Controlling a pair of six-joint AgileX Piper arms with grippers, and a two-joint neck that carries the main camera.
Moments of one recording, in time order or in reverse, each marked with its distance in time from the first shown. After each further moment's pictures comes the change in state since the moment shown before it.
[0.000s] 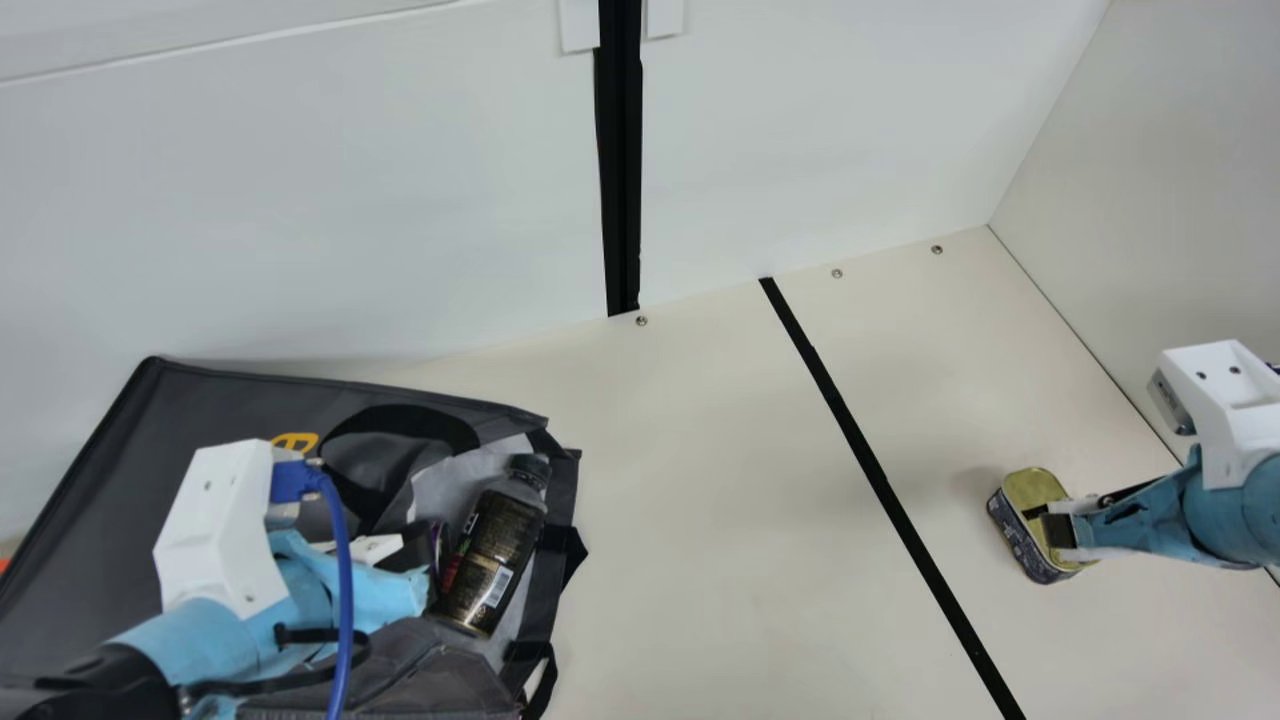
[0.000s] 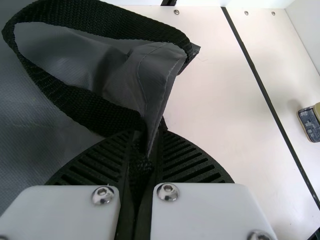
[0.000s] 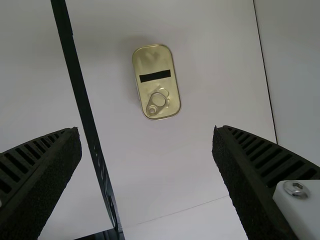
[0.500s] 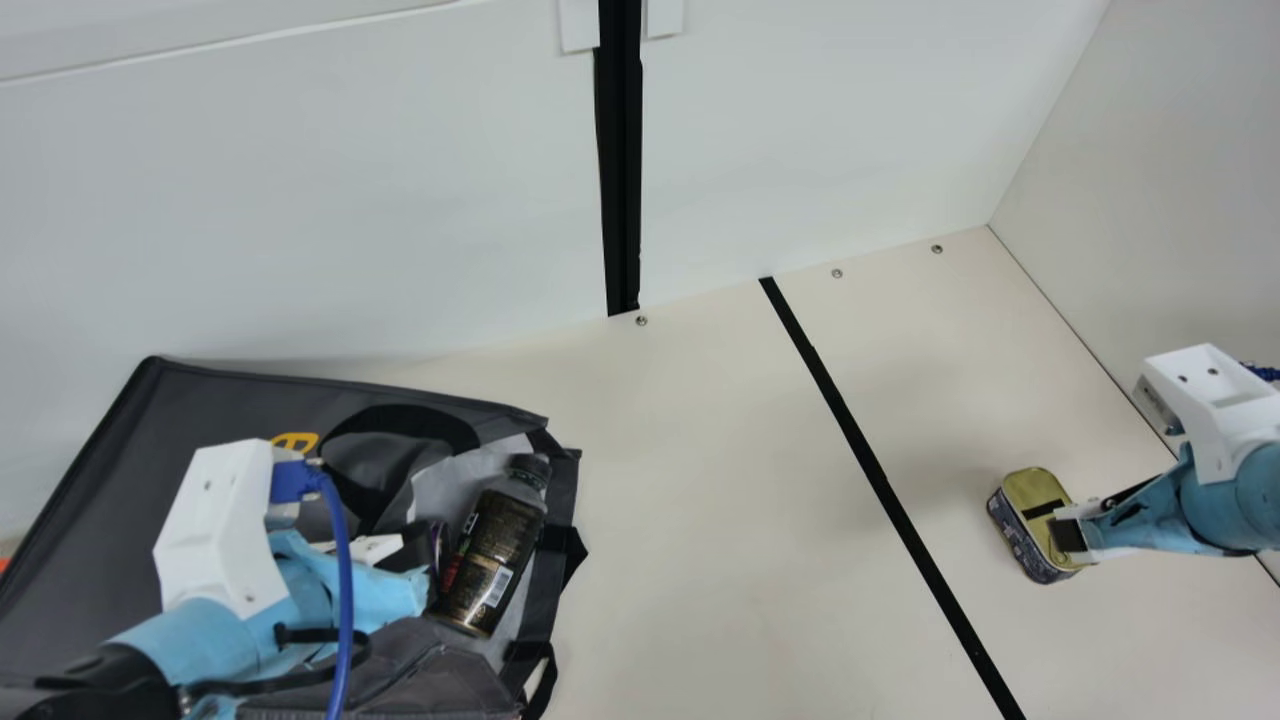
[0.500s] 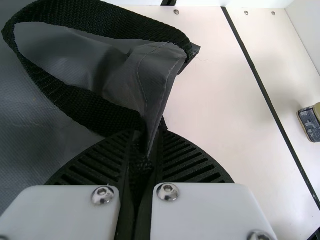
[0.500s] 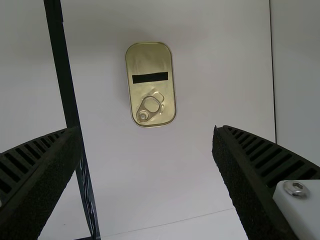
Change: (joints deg) left arm 0.0 0.0 0.0 0.0 0.0 0.0; right arm -2.1 5.6 0.9 1.5 -3.3 -8.6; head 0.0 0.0
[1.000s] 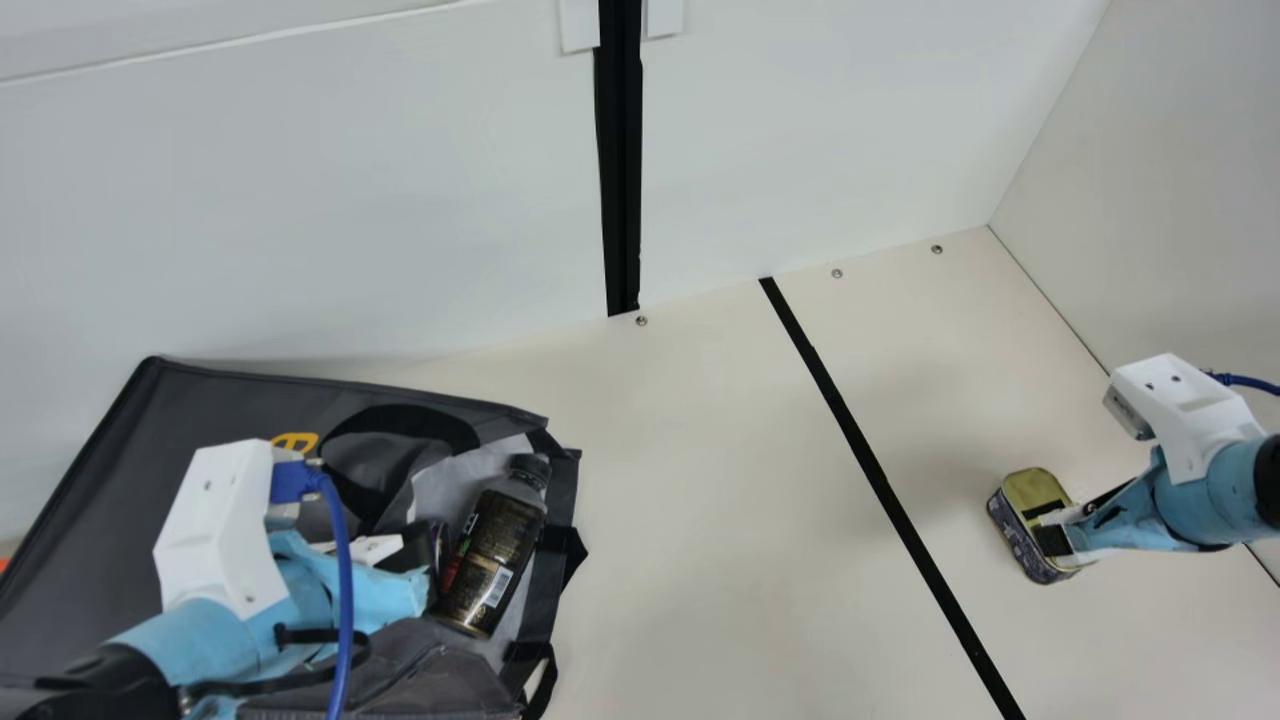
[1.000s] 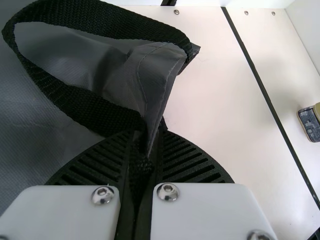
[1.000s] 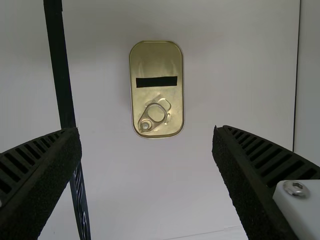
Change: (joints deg) left arm 0.0 0.0 0.0 0.0 0.0 0.0; right arm 0.4 5.1 1.7 1.4 -3.2 -3.8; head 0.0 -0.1
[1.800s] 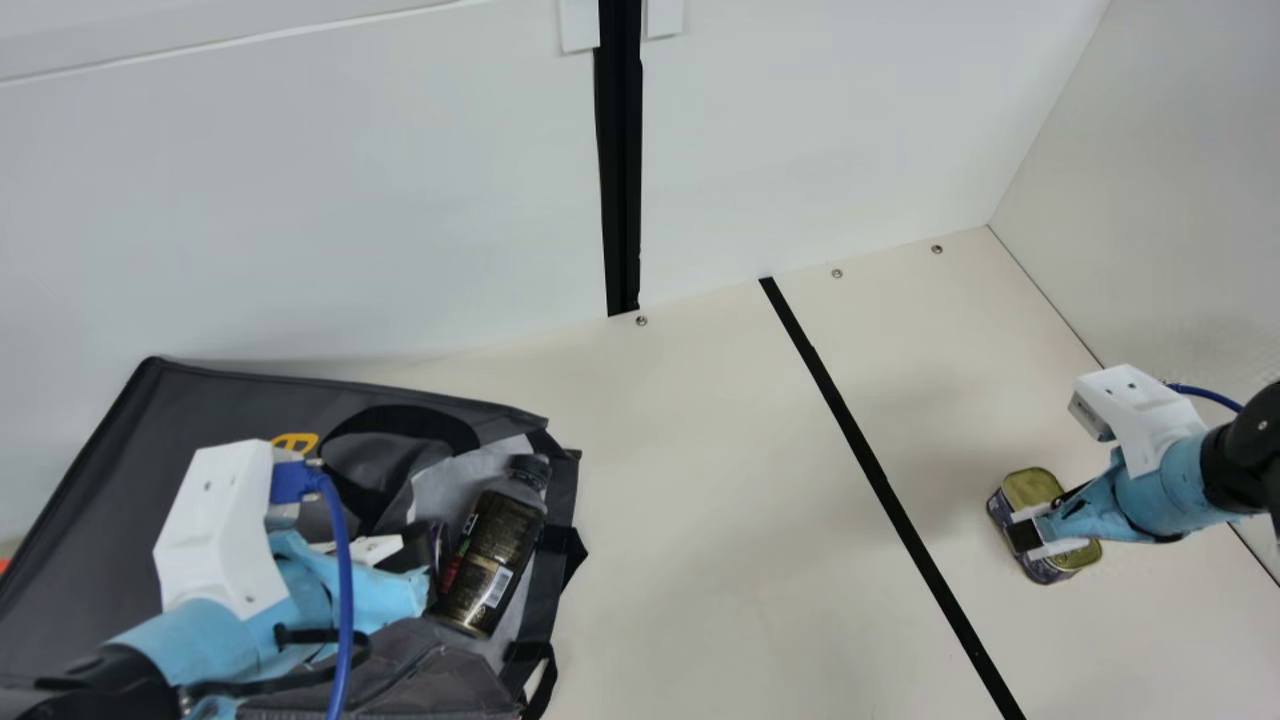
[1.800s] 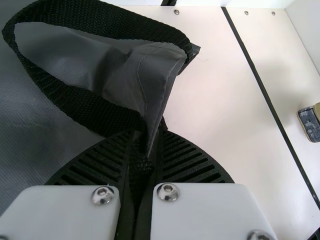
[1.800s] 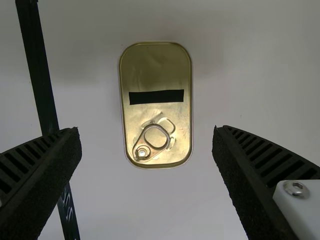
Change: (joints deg) left arm 0.0 0.0 0.0 0.0 0.0 0.0; right arm 2.1 9.1 0.9 -0.8 -5.6 1.9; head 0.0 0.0
